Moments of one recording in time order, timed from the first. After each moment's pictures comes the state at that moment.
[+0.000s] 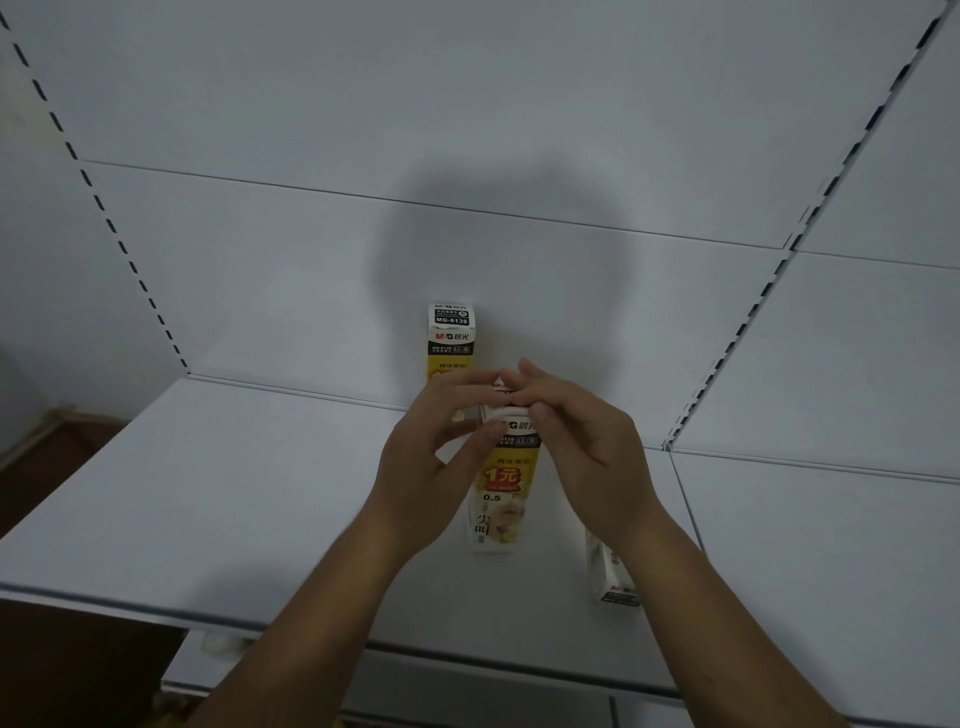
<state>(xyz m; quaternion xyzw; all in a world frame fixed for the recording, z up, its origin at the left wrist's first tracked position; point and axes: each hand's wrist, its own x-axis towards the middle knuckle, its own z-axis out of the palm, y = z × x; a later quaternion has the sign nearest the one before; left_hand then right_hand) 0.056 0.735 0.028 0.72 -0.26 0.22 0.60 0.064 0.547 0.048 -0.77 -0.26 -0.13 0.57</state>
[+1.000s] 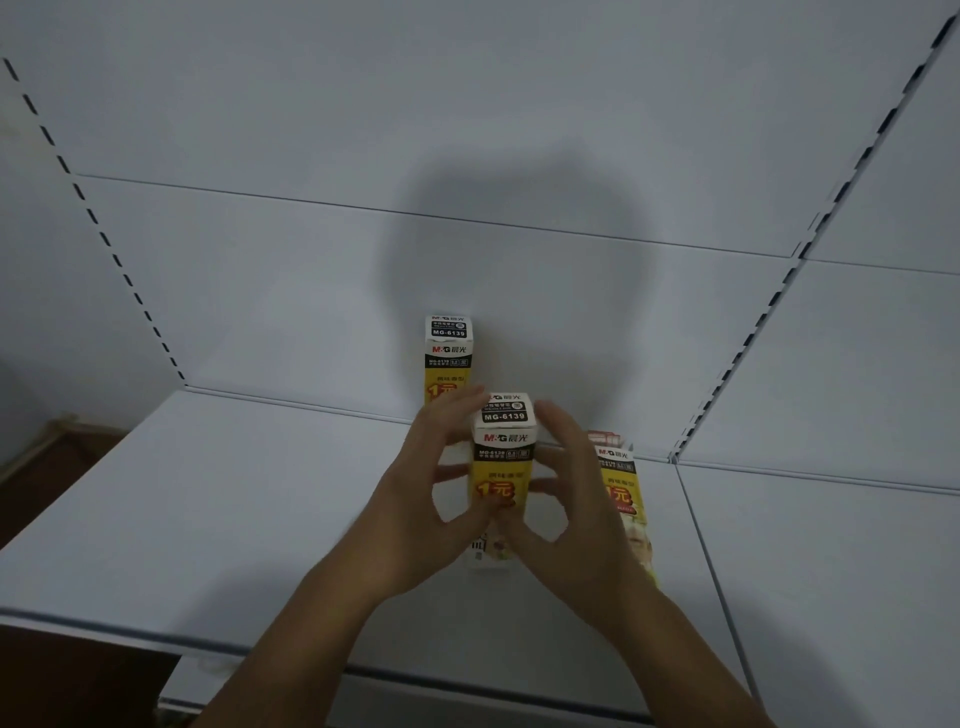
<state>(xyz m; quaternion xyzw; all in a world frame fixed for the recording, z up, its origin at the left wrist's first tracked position) 0.049 0.745 0.011 0.79 -0.25 0.15 0.54 0.048 0.549 -0.002 -0.80 -0.24 -0.14 0.54</state>
